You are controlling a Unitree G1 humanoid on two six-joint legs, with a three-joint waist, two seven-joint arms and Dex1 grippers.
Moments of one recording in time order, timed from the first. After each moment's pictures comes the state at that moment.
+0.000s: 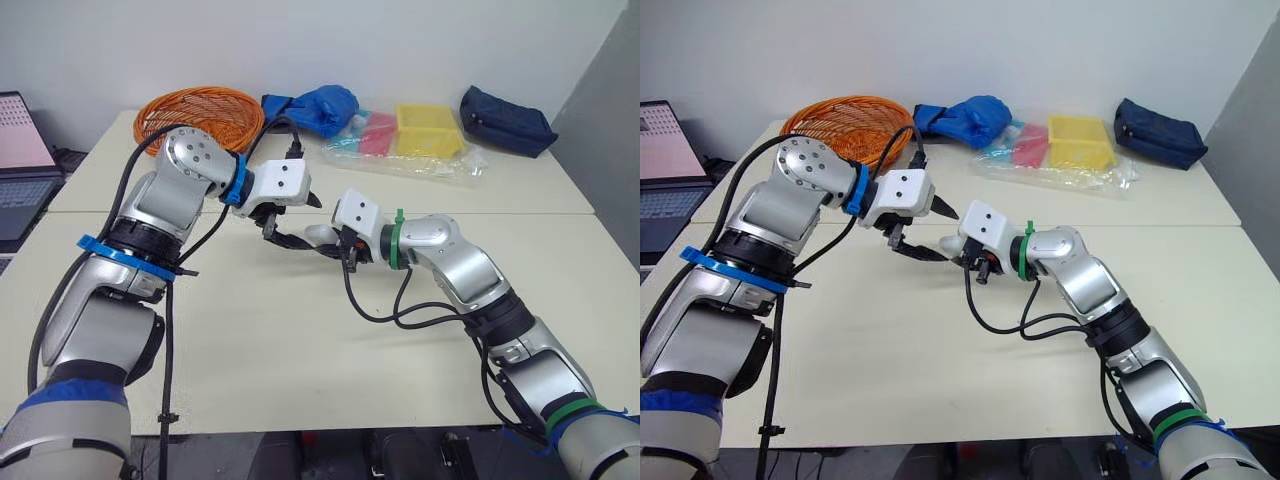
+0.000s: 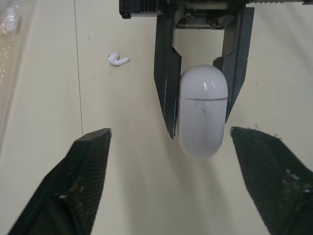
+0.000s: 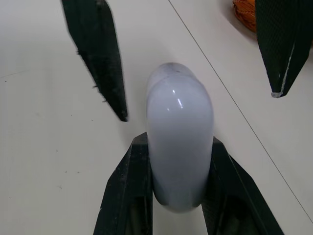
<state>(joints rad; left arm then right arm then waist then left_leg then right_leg) -1.15 0.69 -0.43 0.51 -0.07 0.04 -1.46 -0.85 -0.33 0.41 0.09 0.09 0.51 0.83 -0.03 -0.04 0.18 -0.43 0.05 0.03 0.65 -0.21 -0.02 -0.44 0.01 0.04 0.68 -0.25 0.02</state>
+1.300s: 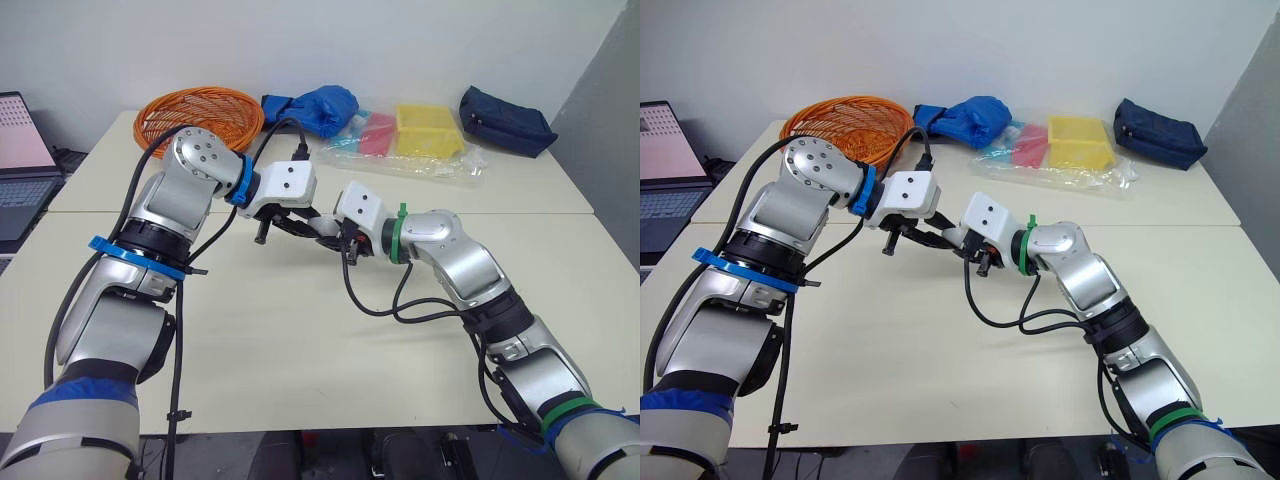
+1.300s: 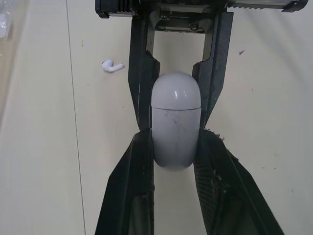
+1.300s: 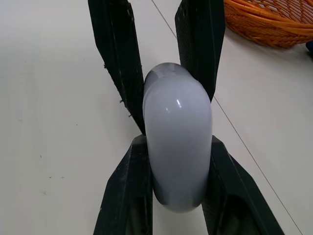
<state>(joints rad) -1.14 0.66 -0.39 0.52 -0.01 0.04 -1.50 -0.86 -0.30 0.38 0.09 0.06 0.53 0.82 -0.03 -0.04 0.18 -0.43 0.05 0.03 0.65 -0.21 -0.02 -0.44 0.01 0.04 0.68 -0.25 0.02</state>
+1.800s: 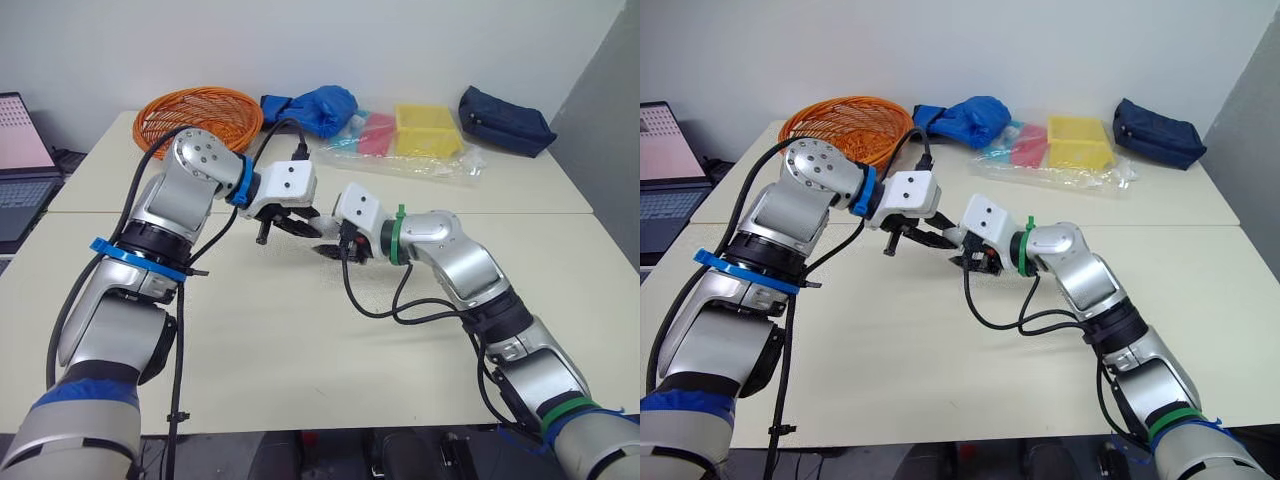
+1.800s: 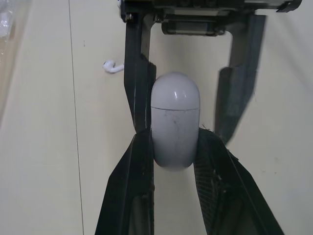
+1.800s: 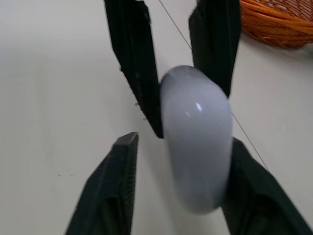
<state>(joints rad) -1.10 0.65 -0.35 0.48 -0.02 0.08 -1.49 -0.86 -0.31 0.38 0.08 0.08 0.54 0.87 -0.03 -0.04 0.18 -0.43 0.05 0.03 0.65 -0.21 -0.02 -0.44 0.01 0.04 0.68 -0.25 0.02</state>
